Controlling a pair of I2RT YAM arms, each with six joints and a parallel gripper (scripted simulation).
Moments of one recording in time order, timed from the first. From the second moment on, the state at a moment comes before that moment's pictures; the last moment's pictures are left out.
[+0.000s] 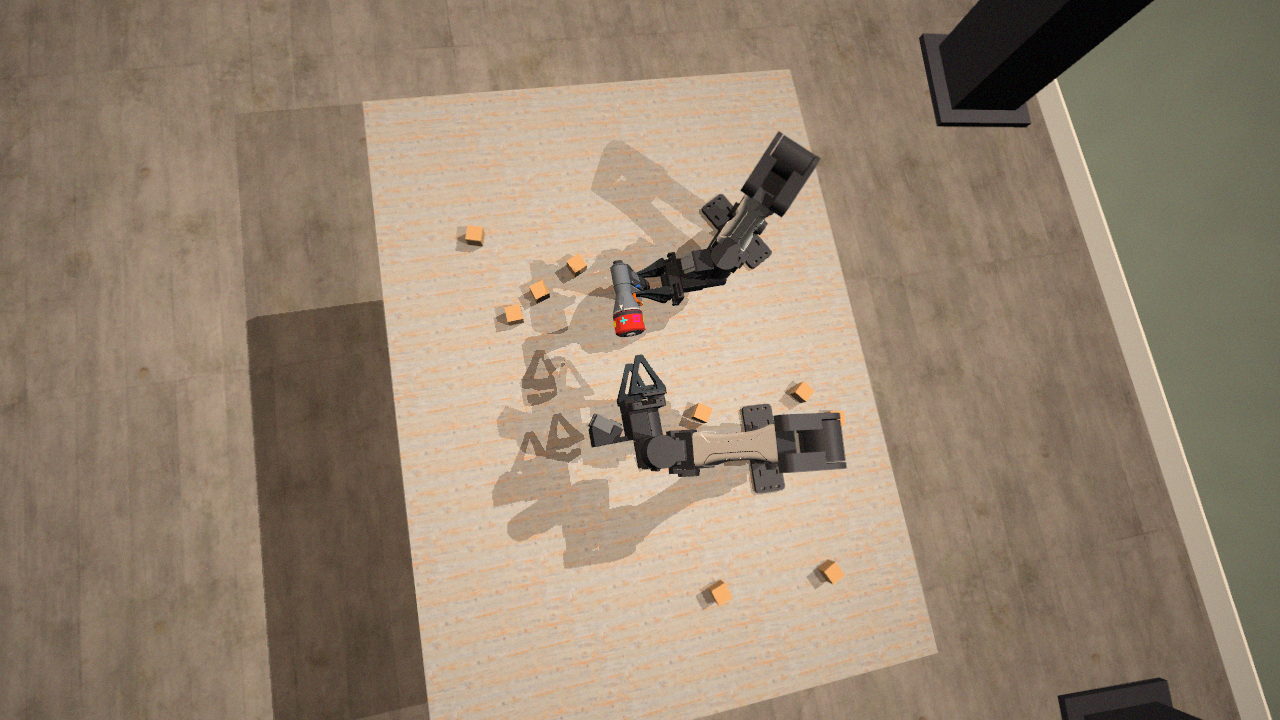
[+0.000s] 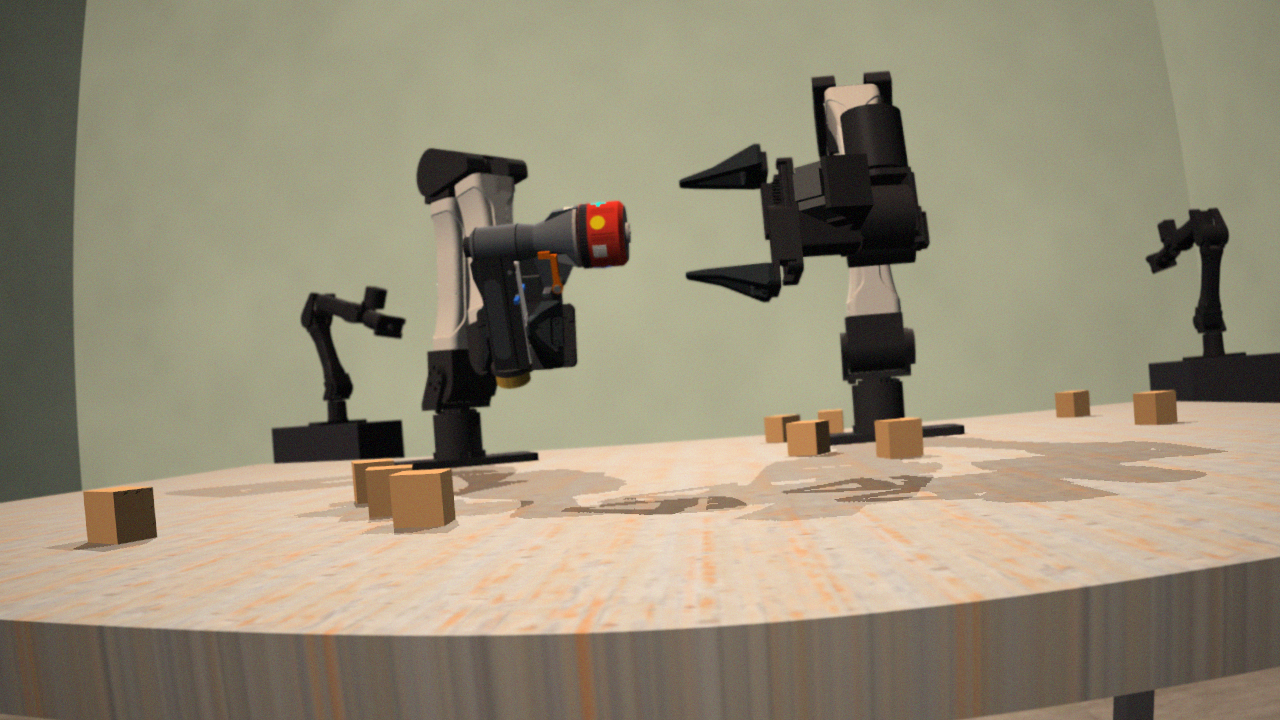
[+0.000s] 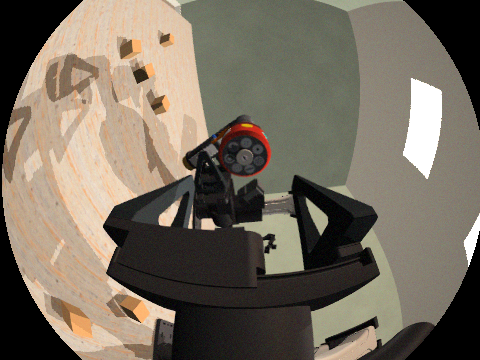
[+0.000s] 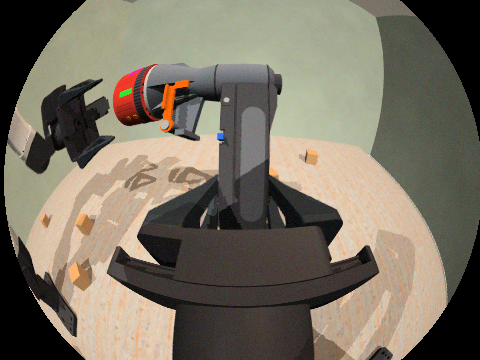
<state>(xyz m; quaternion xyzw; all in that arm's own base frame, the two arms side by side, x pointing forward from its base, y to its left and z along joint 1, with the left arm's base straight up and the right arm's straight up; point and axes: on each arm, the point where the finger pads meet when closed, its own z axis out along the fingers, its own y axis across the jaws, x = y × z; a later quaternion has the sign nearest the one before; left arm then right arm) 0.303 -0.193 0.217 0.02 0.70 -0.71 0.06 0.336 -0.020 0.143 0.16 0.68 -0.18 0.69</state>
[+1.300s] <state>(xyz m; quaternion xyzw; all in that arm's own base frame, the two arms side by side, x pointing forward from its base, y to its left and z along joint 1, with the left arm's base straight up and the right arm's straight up) 0.301 -0.194 0.220 0.03 0.70 -0.71 0.06 0.336 -0.020 0.143 0.16 0.68 -0.18 0.69</state>
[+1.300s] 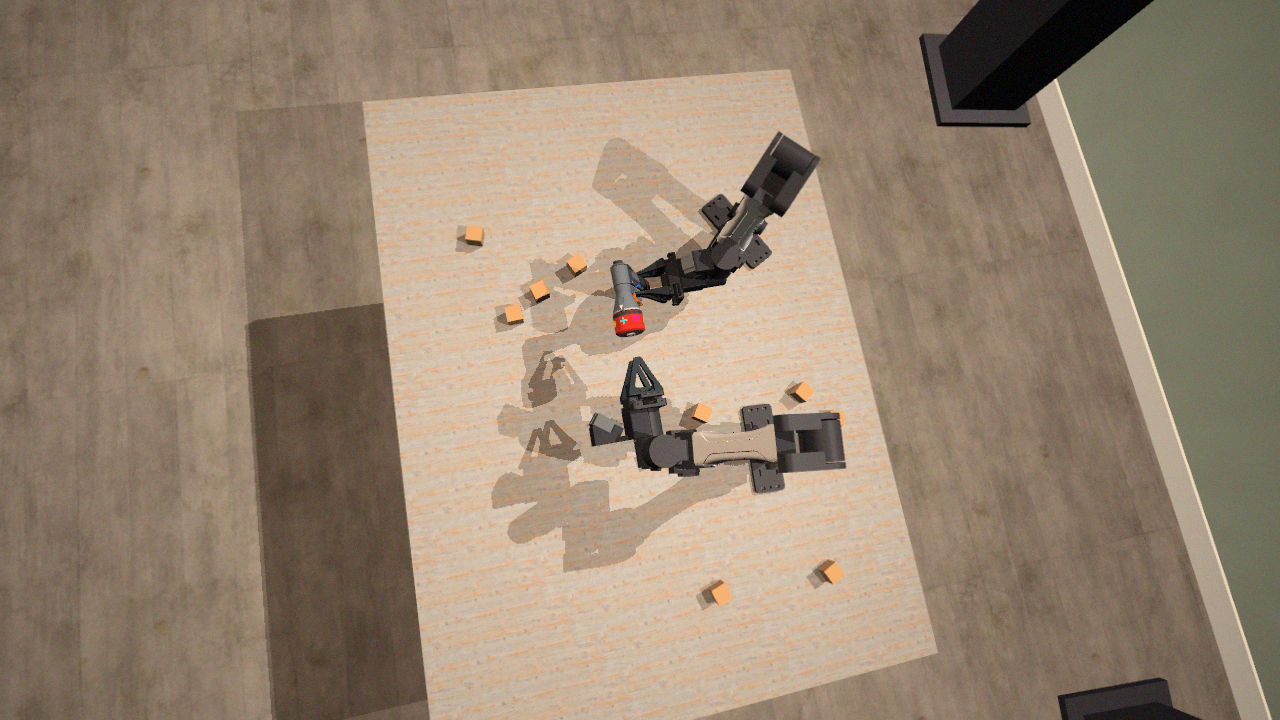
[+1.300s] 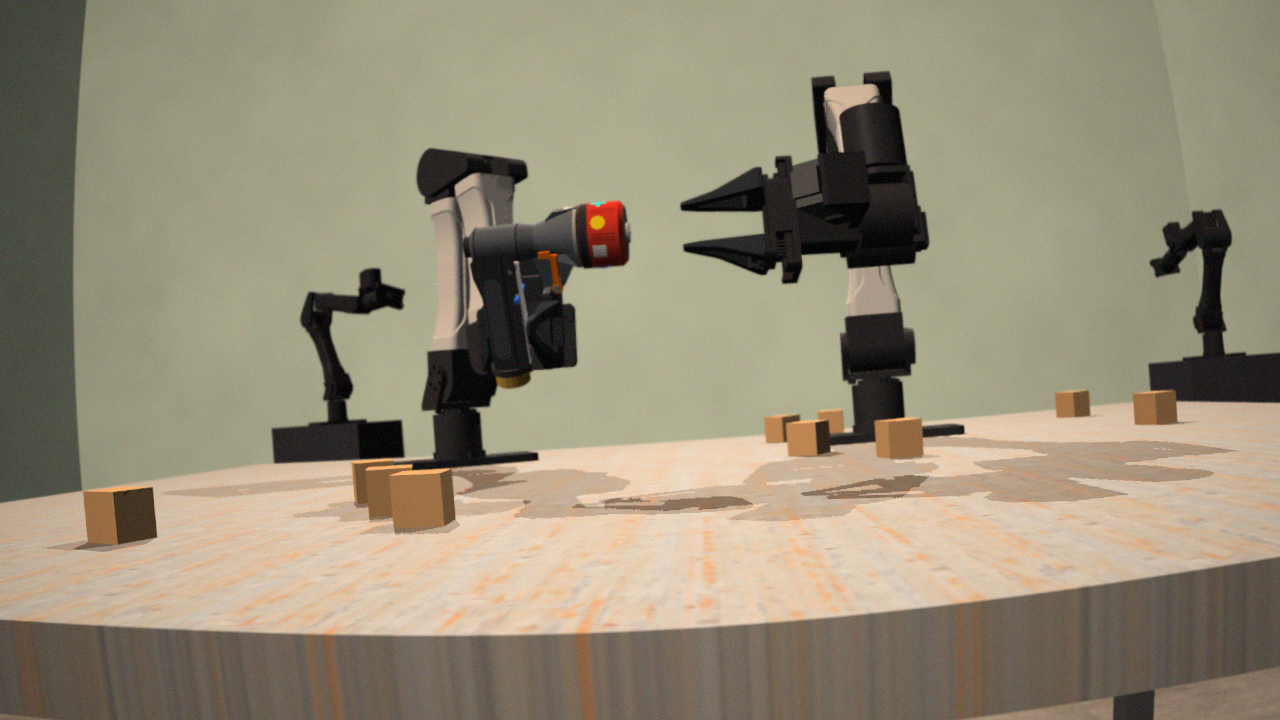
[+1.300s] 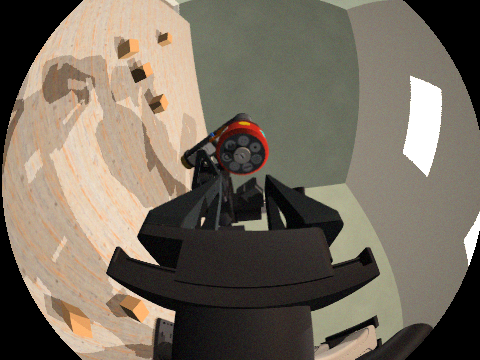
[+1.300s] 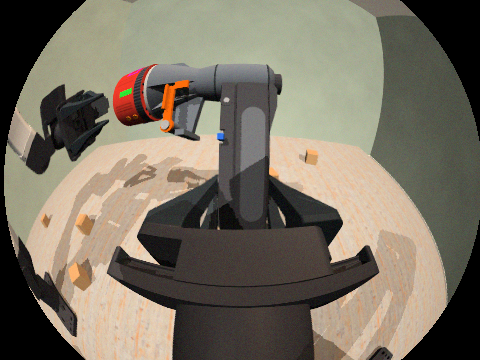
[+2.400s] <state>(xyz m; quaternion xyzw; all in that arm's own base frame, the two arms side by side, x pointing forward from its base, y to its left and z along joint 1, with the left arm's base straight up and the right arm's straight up) 0.338 -0.226 0.258 -0.02 0.70 -0.71 0.06 0.336 -0.020 0.143 0.16 0.68 -0.18 0.69</state>
